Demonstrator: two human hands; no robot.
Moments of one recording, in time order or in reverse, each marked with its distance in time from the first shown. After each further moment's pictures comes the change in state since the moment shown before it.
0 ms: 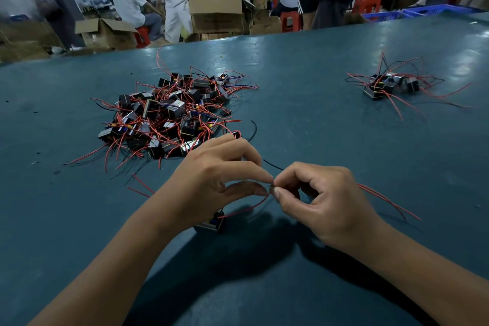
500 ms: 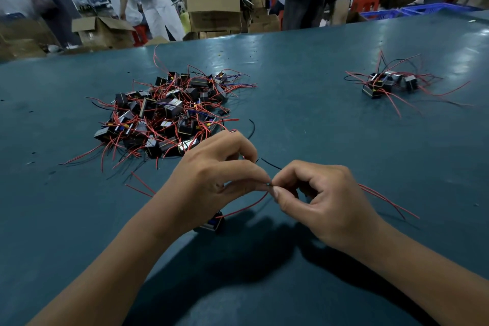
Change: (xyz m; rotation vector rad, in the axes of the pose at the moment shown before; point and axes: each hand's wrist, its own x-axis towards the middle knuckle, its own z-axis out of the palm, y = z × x) left_hand 0.000 0.006 0.001 0.000 0.076 -0.018; right_hand 0.000 0.001 0.000 0.037 -0.005 0.019
